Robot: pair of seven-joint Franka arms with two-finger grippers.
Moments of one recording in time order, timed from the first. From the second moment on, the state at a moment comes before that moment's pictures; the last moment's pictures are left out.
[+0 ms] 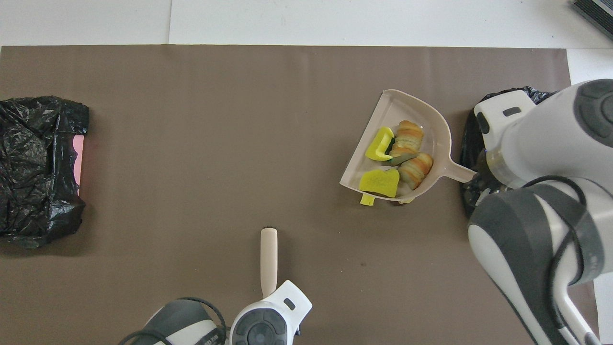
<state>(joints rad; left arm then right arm) -0.94 -0.23 -0.05 -2.45 -0.17 2.03 -0.83 0.06 -0.03 0.11 -1.79 -0.13 1.71 -0.85</state>
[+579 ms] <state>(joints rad) -1.07 -0.24 -0.05 -2.49 -0.23 2.14 -0.94 -0.33 -0.04 0.03 -1.79 -0.22 1.74 -1.44</state>
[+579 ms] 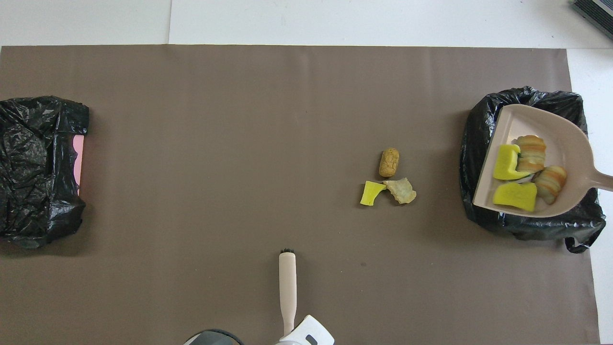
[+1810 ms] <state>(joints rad) -0.99 -0.17 -0.02 -2.38 -0.21 2.11 -0.84 -0.25 -0.02 0.06 -1.87 -0.92 2.01 -1.63</state>
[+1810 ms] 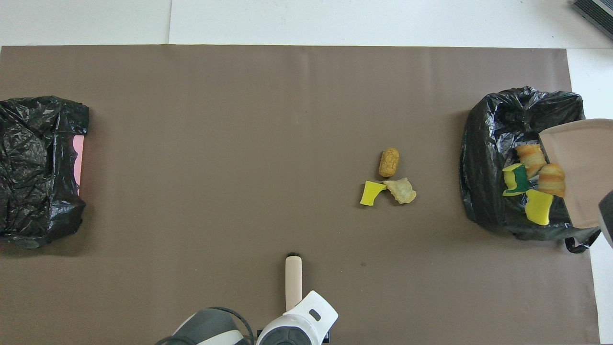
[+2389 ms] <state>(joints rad) -0.54 -0.13 -0.01 -1.93 0.00 1.87 -0.35 -0.10 -0.15 0.10 -1.81 -0.78 1.61 -1.38</state>
